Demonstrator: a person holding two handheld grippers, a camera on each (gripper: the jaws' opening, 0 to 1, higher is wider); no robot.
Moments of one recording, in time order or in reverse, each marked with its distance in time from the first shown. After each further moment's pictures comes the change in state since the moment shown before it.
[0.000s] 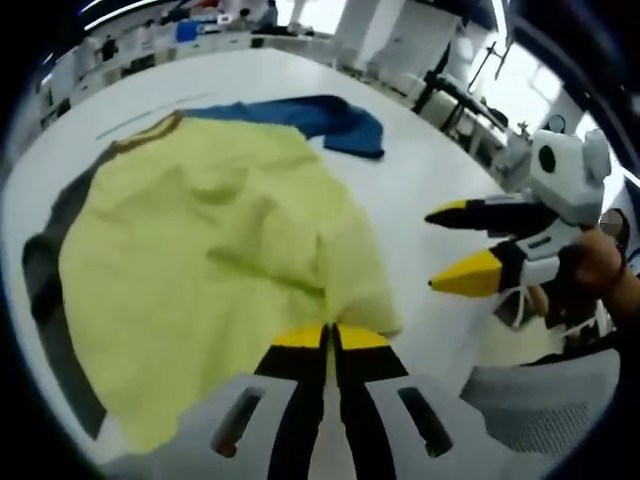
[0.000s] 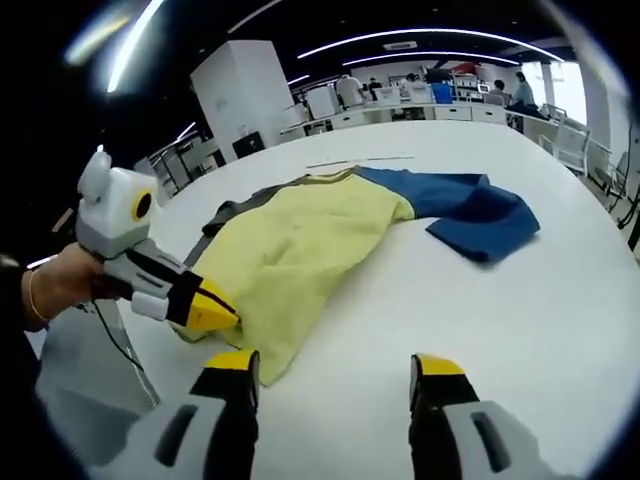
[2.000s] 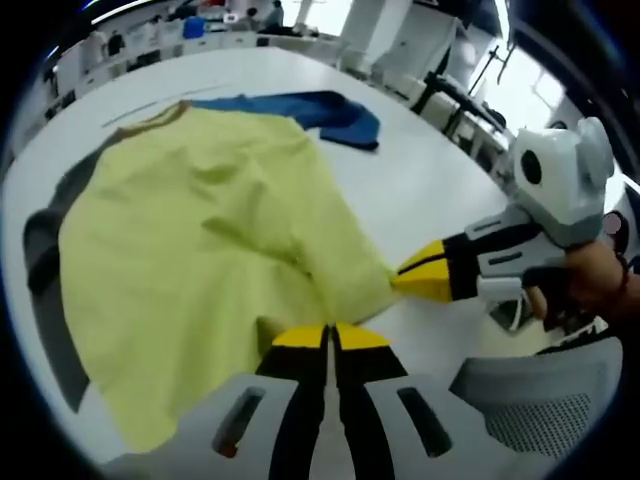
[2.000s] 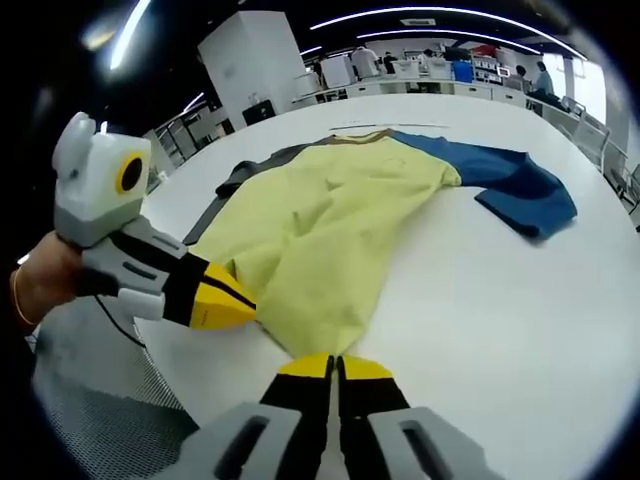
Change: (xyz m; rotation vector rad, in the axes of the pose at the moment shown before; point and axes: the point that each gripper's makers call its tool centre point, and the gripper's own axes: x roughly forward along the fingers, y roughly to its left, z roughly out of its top) left arm -0.011 -0.010 -0.013 -0.016 -0.029 0.002; right arm 0.017 0.028 -0.028 -0.041 0.138 0.010
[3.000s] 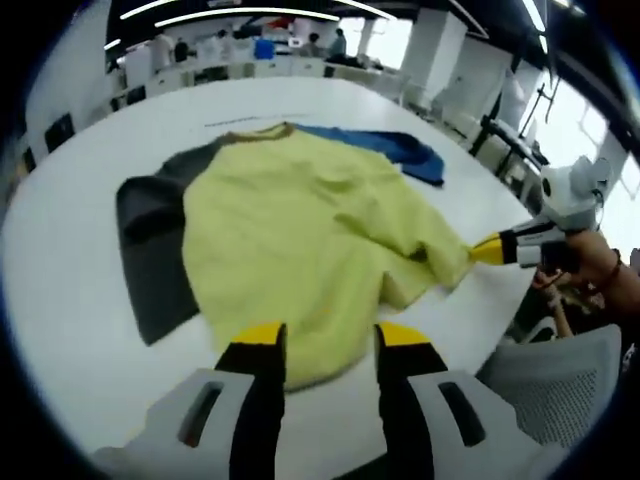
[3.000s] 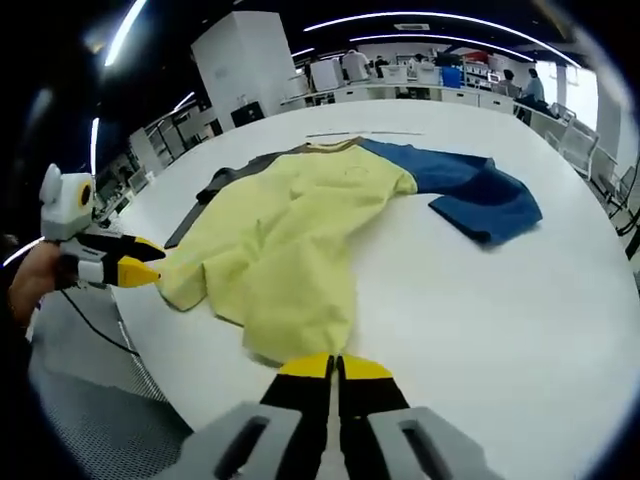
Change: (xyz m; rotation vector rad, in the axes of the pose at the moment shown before) left arm -0.083 0.071 -0.030 -0.152 -0.129 0.267; right arm -0.024 -0.040 0.004 -0.002 -0.012 -0.060
